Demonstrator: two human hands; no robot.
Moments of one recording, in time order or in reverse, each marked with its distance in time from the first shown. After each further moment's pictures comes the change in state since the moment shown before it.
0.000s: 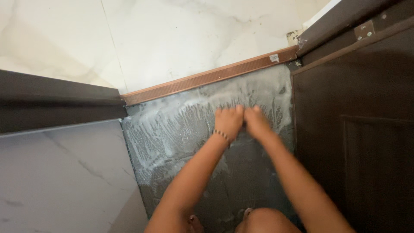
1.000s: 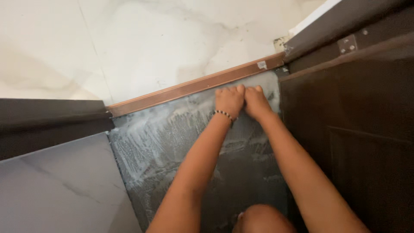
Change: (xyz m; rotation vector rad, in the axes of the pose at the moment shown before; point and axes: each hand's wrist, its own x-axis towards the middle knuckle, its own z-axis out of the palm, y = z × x) left_hand 0.085 0.012 -0.045 0.002 0.316 0.033; right_hand 0.070 0.001 -0.072 -0.276 0.127 -0.187
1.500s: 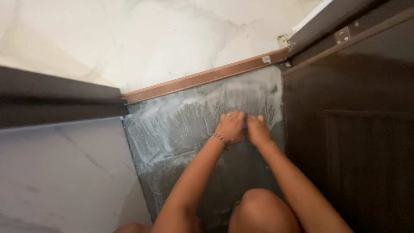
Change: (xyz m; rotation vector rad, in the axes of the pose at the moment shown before) left_hand -0.109 0.014 -0.017 -0.185 -0.396 0.036; right_hand -0.110 -0.042 0.042 -0.069 -0.146 0.153
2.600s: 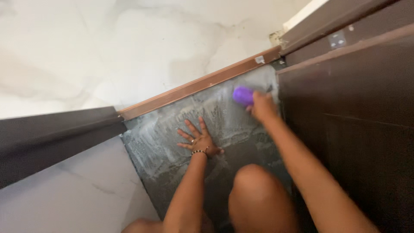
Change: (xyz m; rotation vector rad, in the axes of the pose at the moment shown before) left_hand -0.043 -0.047 -0.054 -0.279 -0.659 -0.831; right_hand 0.057 0.030 -0.051 0.032 -0.050 0.260
